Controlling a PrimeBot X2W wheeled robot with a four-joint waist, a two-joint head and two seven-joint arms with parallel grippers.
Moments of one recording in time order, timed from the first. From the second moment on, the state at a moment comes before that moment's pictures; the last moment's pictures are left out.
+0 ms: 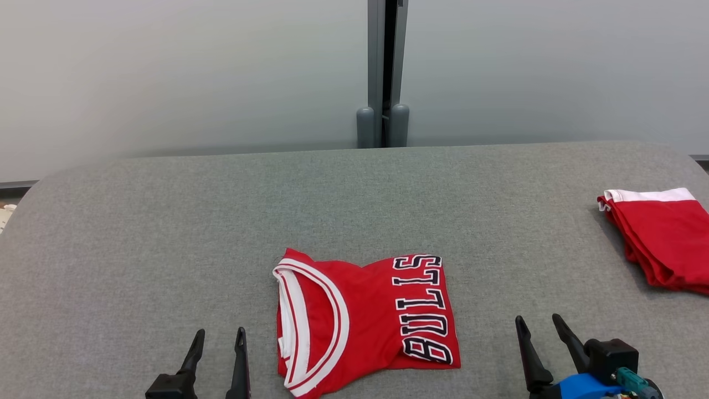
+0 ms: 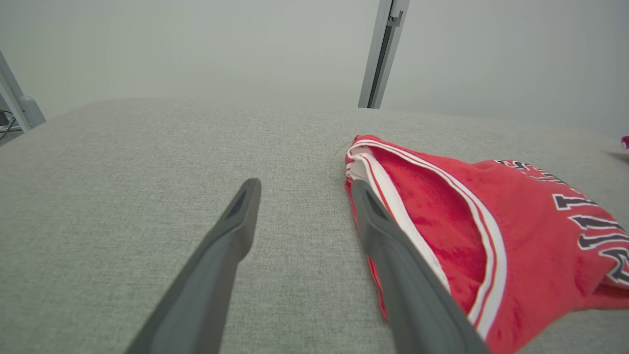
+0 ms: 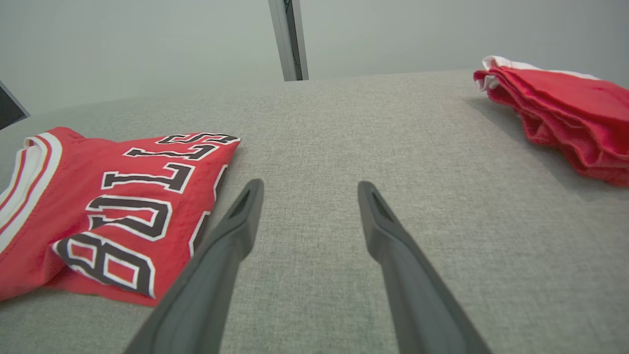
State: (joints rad) left arm 0.05 0.05 -0.12 0.38 -0.18 -0.04 -0.26; right arm -0.08 -0.05 0.02 0.53 0.14 0.13 -0.26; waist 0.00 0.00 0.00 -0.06
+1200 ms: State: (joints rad) left arm 0.05 0.05 -0.14 0.42 -0.18 -0.06 -0.26; right arm -0.40 -0.05 0.31 1.00 0.28 0.13 -0.13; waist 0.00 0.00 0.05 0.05
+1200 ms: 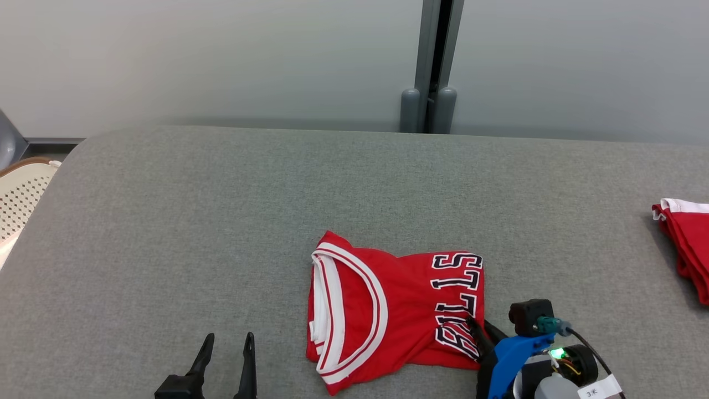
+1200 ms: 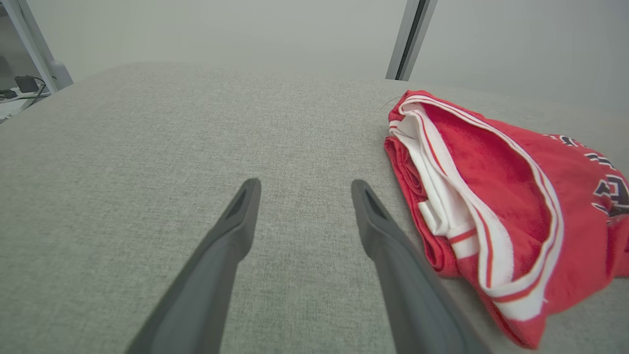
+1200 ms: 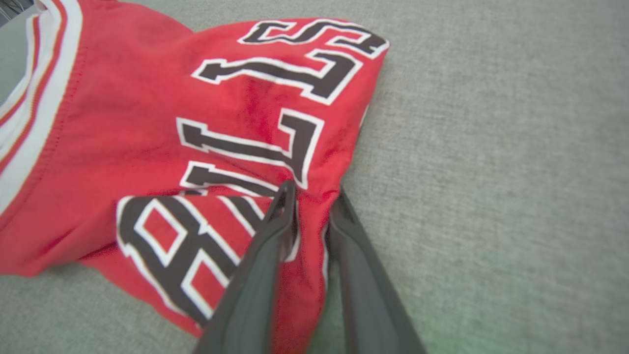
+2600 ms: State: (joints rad) left arm -0.03 0.05 -0.30 0.40 -0.15 -0.11 -0.26; right arm -0.60 -0.05 0.19 1.00 0.14 0.13 -0.26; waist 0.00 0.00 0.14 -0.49
